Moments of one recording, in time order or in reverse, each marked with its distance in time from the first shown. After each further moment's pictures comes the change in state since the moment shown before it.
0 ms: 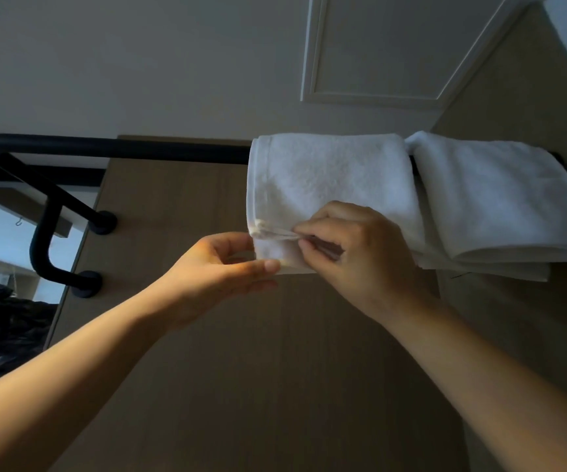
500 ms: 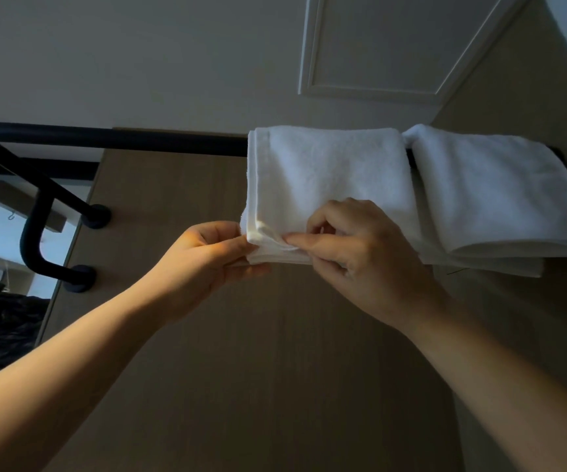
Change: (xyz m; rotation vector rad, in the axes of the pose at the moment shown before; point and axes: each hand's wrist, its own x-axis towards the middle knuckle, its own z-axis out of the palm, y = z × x) left_hand 0.006 -0.006 -0.006 -0.123 0.067 0.041; right_hand -0.012 0.013 -0.004 -0.157 -0.036 -0.246
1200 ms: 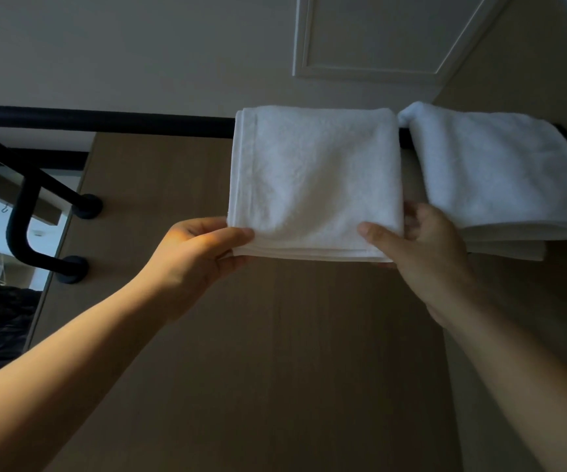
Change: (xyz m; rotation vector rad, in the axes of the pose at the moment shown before) left_hand 0.001 -0.014 0.009 -0.047 0.149 -0.038; right_hand -0.042 0.020 -0.005 0.767 0.144 1.119
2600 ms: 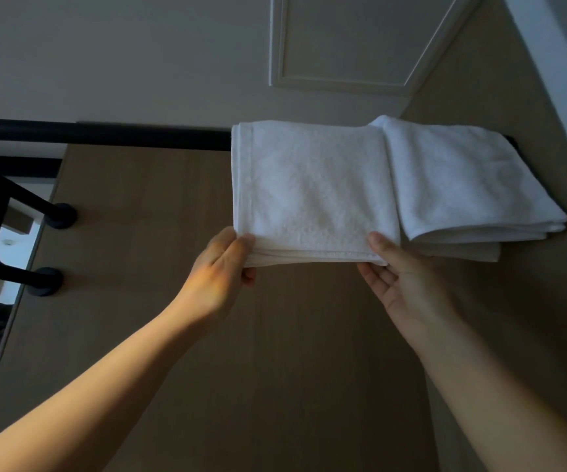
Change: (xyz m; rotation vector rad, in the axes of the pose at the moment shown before) left_hand 0.008 -0.027 0.033 0.379 0.043 0.189; right_hand -0.014 0.012 -0.008 0.854 0.143 0.301
